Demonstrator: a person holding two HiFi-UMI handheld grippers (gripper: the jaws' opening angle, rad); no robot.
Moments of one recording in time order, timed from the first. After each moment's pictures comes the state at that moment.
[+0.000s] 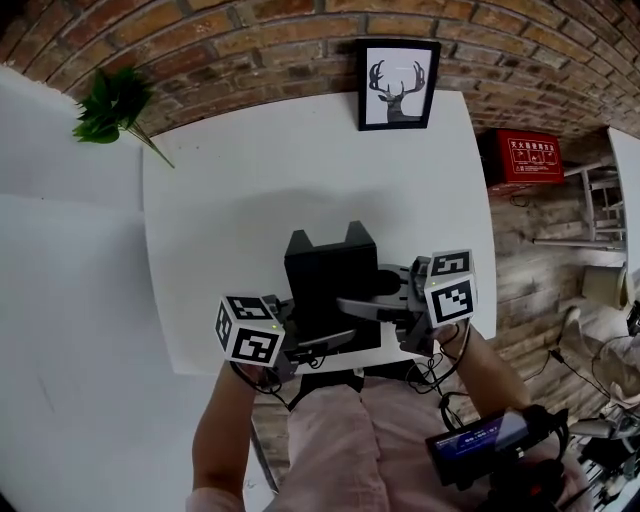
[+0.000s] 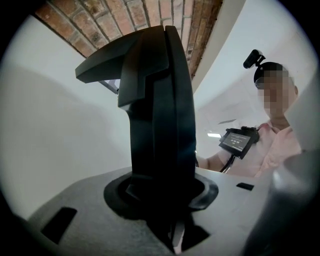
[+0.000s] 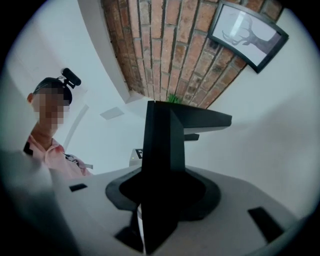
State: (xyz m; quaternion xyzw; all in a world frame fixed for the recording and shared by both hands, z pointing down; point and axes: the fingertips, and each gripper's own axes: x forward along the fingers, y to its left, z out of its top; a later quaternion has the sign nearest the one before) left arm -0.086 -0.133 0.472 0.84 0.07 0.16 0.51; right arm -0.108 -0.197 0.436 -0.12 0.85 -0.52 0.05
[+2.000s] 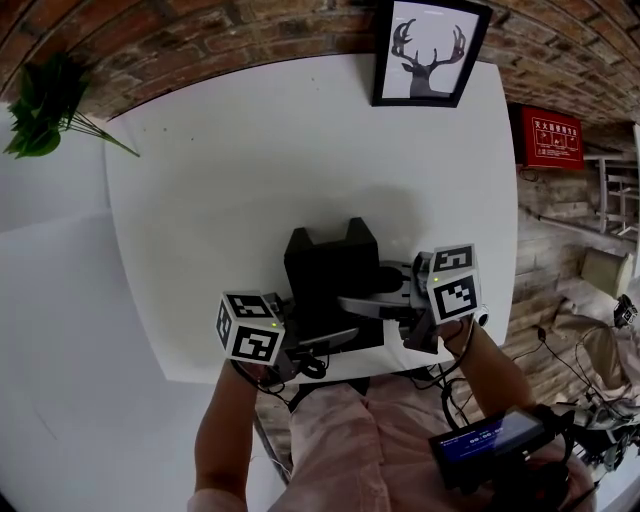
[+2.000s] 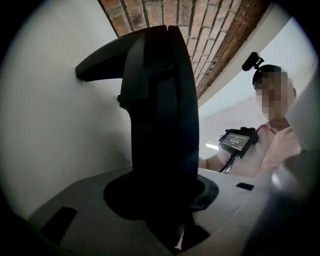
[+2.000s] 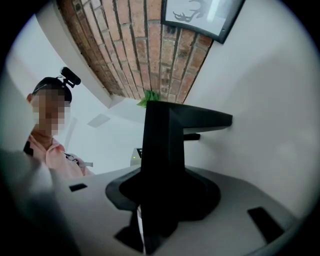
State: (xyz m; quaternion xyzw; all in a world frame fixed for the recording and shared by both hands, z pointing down) left arm -0.081 -0.152 0.544 0.79 0.07 0.14 0.59; right arm -0.106 -0.221 0.520 -0.11 0.79 -0.60 0.03
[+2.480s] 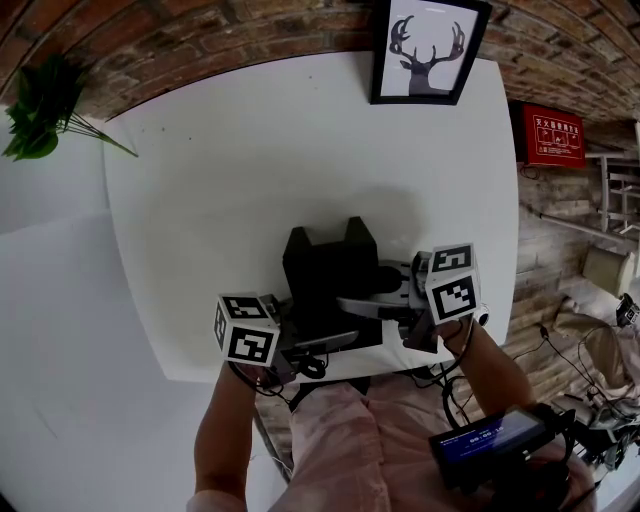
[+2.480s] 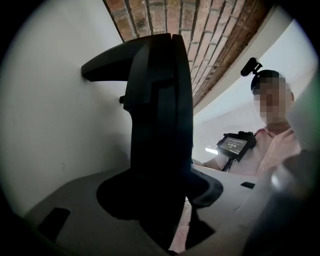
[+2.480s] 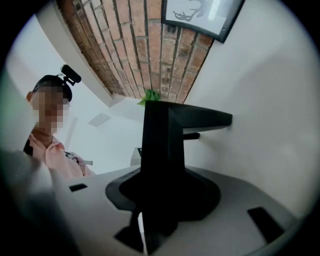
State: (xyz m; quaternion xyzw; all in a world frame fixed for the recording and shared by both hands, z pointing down) left arm -0.082 -0.154 0.541 0.78 0.06 0.13 0.61; right arm -0.106 -0.220 0.521 -0.10 0.80 -0.60 0.03
